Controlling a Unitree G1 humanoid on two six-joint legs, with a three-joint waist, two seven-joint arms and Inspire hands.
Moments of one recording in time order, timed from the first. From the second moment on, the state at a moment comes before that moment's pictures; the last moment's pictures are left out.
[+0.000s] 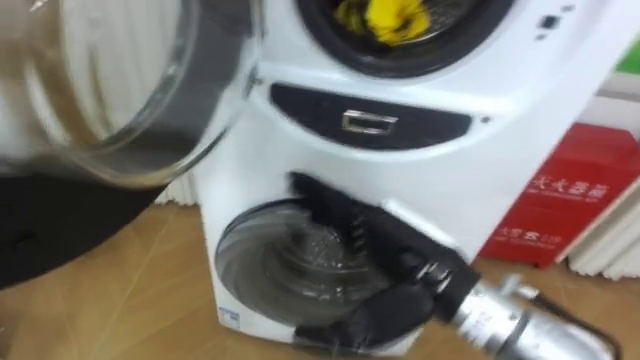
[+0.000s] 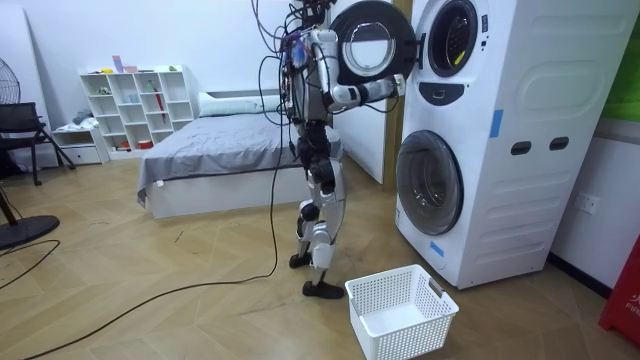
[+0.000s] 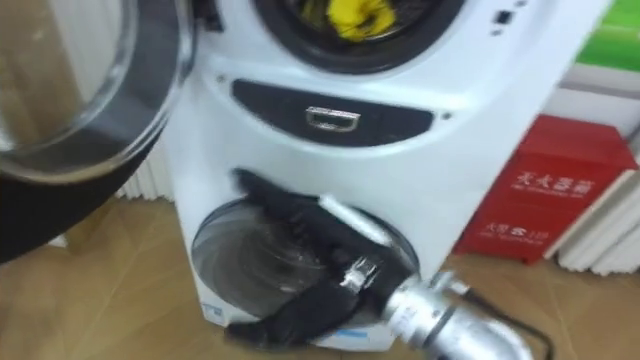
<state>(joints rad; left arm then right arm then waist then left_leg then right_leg) 0.16 0.28 -0.01 1.13 0.01 0.00 0.06 0.00 -0.39 0.13 -0.29 0.24 0.01 0.40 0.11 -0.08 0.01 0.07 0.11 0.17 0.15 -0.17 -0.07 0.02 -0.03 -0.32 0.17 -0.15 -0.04</state>
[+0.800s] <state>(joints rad) 0.19 0.24 0.08 1.12 0.02 -0.02 0.09 -0.04 -0.39 -0.03 -0.33 0.33 0.01 0.18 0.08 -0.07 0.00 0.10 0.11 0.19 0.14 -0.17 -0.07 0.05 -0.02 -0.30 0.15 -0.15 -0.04</state>
